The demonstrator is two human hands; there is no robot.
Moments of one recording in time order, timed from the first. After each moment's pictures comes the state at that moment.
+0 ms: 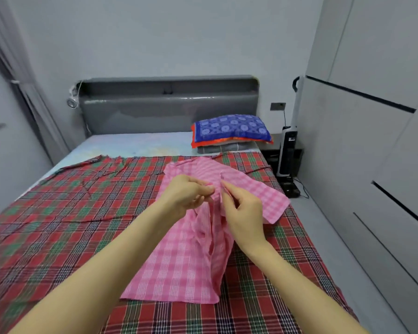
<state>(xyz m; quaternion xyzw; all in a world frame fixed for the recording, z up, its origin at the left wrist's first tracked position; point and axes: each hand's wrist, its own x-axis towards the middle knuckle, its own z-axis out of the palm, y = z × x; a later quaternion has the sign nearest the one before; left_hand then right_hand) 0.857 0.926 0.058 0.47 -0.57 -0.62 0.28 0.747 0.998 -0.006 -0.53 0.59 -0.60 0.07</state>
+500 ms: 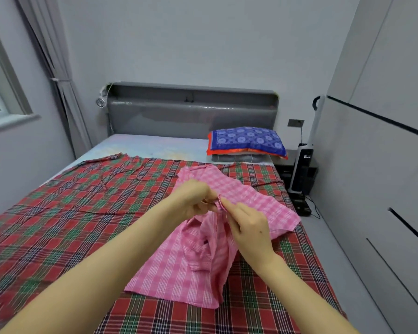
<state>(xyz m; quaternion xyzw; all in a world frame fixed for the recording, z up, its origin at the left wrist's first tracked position) 0.887 0.939 0.067 0.50 -0.55 -0.63 0.24 0.756 1.008 -0.019 -0.70 0.51 -0.47 -0.18</state>
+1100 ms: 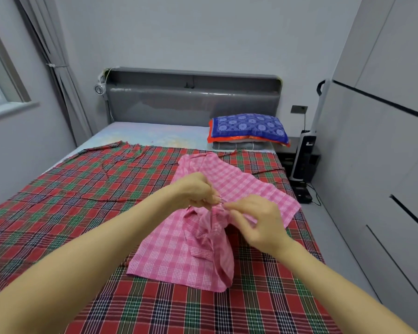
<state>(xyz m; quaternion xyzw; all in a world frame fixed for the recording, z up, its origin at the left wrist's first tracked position) 0.881 0.940 0.058 0.50 -0.69 -0.51 0.10 0.723 1.029 -0.014 -0.77 0.47 -0.43 -0.06</state>
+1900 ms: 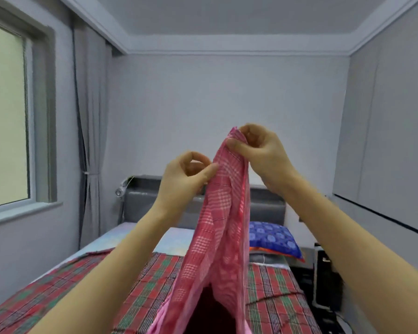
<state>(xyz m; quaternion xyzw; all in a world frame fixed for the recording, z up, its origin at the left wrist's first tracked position) 0.911 0.923 0.275 0.19 -0.68 -0.32 0.63 0.751 0.940 0.328 -0.71 0.30 -0.62 0.14</state>
